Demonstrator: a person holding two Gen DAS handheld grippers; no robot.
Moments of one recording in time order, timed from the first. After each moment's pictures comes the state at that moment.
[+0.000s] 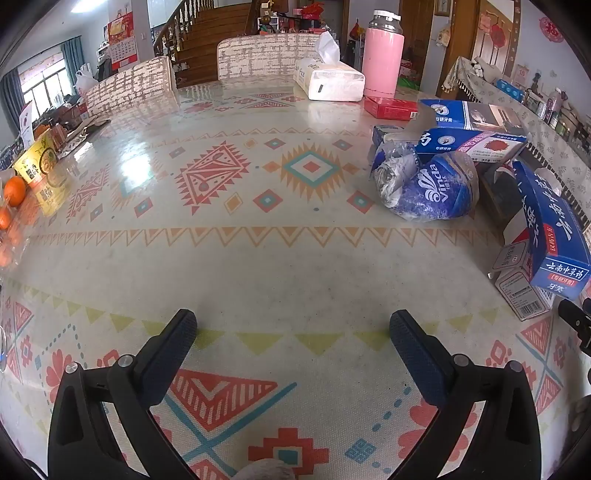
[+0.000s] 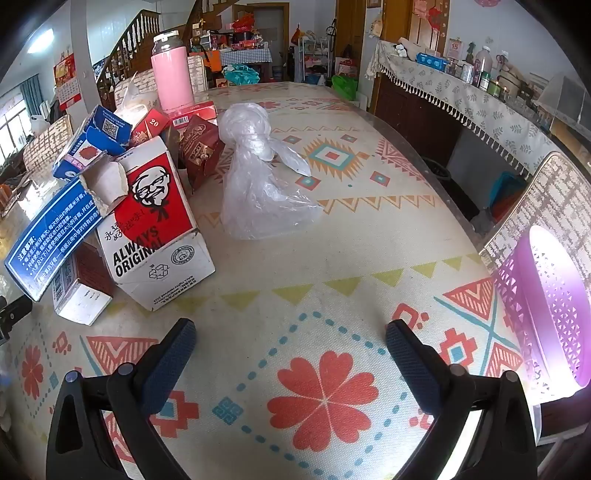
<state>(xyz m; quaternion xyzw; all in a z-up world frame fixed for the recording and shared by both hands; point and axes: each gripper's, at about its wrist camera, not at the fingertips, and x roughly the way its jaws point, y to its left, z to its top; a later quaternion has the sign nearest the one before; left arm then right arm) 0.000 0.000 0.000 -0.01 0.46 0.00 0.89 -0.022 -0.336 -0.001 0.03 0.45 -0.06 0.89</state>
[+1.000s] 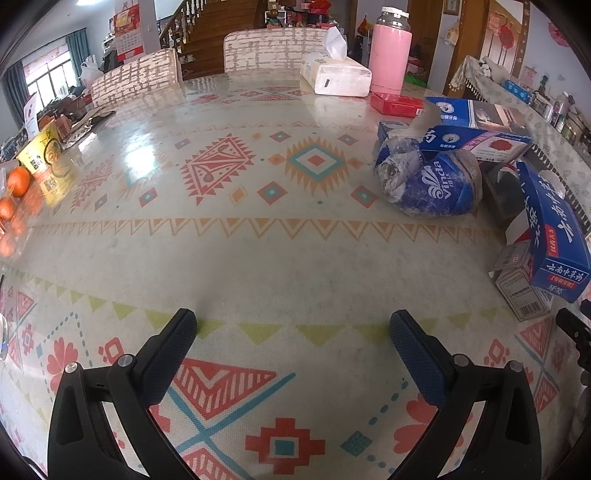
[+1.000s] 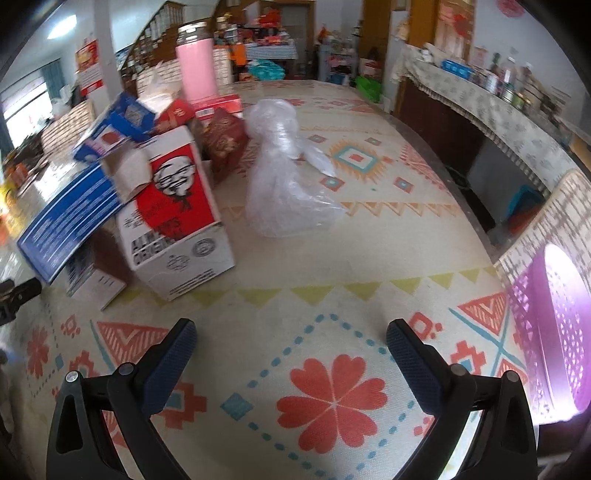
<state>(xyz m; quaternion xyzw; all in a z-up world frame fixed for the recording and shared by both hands) -0.001 0.002 0.001 -0.01 0.47 0.01 0.88 -0.023 -0.331 0.000 0.01 0.46 -0.01 0.89</state>
